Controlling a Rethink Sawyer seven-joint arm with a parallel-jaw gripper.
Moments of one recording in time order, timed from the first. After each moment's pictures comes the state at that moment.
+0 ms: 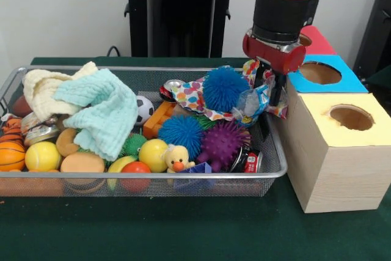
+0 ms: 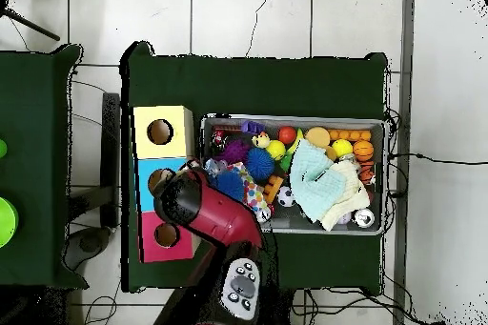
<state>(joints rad) 0.15 -0.55 -0.23 1.85 0.57 0.23 2.20</state>
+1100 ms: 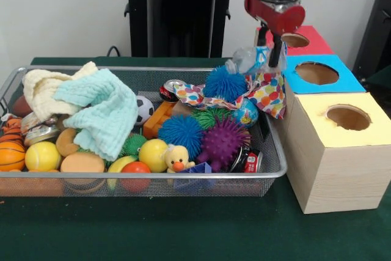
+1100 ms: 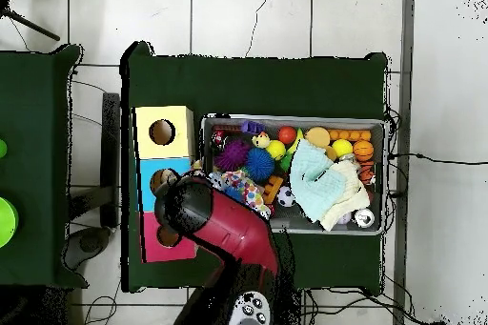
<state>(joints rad) 0.15 -0.69 -0.33 1.86 0.52 0.57 2.34</state>
